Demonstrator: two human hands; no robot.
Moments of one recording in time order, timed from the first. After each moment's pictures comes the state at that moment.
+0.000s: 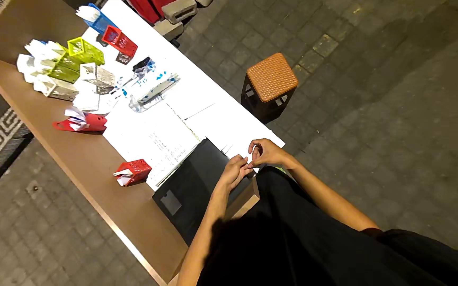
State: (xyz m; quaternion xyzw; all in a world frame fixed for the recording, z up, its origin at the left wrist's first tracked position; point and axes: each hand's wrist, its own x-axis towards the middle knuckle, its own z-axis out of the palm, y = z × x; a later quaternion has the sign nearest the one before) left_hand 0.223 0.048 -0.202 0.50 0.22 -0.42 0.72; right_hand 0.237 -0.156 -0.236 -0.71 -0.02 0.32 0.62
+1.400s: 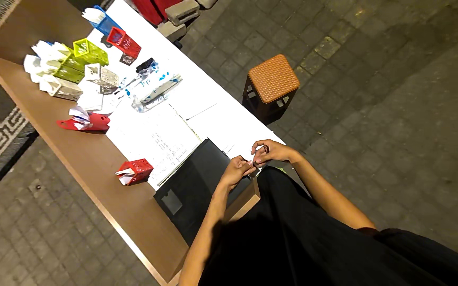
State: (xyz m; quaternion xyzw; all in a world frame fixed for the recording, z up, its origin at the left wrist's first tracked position) left_hand 0.221 0.055 -0.211 0.56 0.12 -0.43 0.70; right_hand 0.239 -0.180 -0.257 -0.53 -0.01 0.42 0.74
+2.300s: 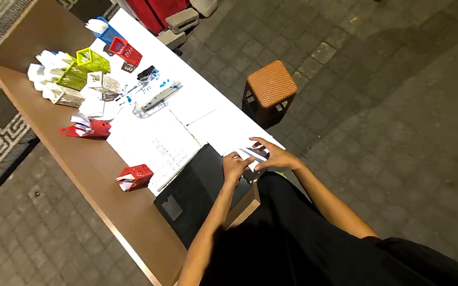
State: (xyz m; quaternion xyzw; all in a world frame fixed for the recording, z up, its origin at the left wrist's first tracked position) left_hand 0.241 0.035 -0.217 0.73 0.18 -0.26 0.60; right_hand 0.237 -0.180 -0.245 -0.73 -0.04 0.25 0.64
